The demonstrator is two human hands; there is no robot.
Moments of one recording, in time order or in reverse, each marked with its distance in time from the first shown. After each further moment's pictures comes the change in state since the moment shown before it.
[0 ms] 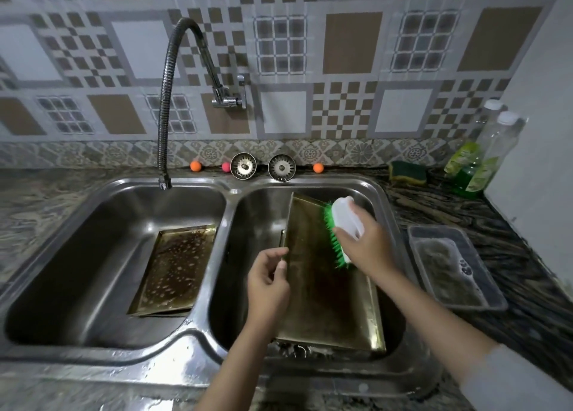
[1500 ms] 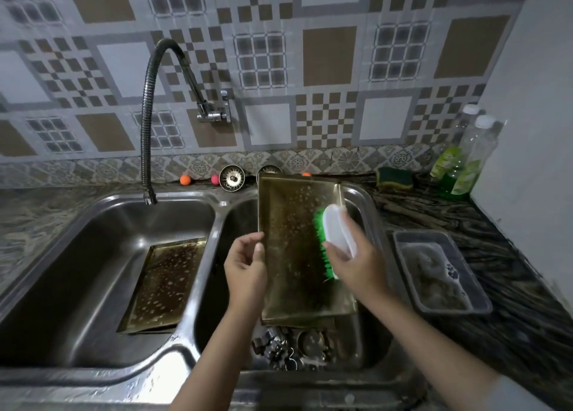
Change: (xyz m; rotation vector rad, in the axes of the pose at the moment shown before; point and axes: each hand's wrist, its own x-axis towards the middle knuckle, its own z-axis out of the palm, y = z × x) left_hand 0.023 0.032 0.011 -0.144 0.124 0.001; right_hand -0.028 0.000 -0.012 0.114 0.115 -0.218
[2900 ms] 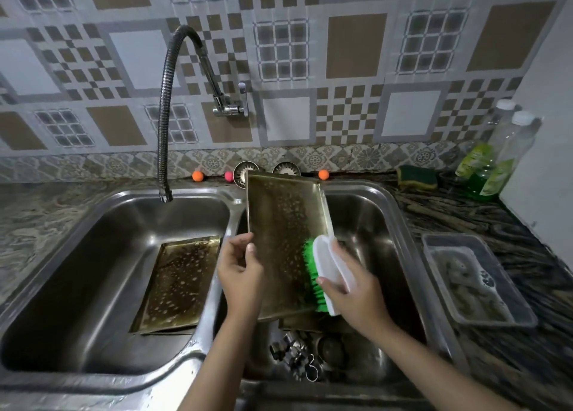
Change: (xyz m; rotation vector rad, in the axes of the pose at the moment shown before) left_hand 0.036 -0.018 -0.033 0.116 0.196 0.162; right_hand -0.032 0.001 0.047 0.252 -0.189 0.108
